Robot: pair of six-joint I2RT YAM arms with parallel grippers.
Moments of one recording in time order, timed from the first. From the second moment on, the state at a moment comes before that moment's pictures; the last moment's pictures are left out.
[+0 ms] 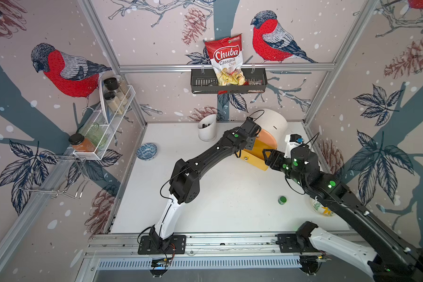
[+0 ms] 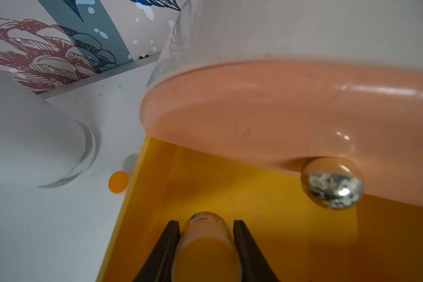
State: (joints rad) left arm -0.83 2.21 2.15 -0.77 -0.29 -0.31; right arm 0.69 0.90 1.01 -0.56 0.22 0.68
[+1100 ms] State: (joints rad) left arm -0.80 2.23 2.19 -0.75 -0.26 -0.28; right arm 0.68 0.90 0.99 -0.56 0.21 0.68
